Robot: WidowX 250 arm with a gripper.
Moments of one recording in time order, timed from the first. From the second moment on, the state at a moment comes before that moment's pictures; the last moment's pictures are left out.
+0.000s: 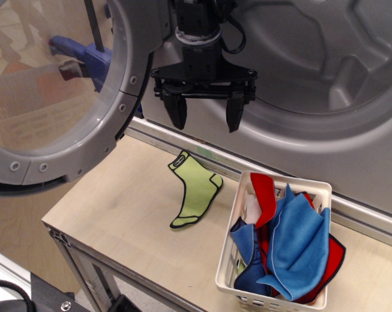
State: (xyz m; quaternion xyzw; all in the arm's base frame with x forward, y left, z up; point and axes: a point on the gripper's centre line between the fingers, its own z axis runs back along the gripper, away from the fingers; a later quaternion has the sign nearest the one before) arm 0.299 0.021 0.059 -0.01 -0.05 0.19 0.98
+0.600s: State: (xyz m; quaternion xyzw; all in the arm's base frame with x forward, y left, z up) arm 0.282 -0.007 0.046 -0.06 -0.01 0.18 0.98
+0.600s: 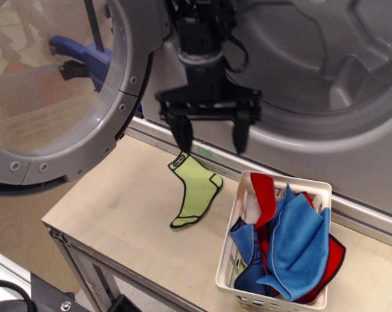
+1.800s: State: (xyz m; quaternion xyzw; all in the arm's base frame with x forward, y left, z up) arm 0.236 -0.088 -0.020 -0.09 0.02 0.14 0.99
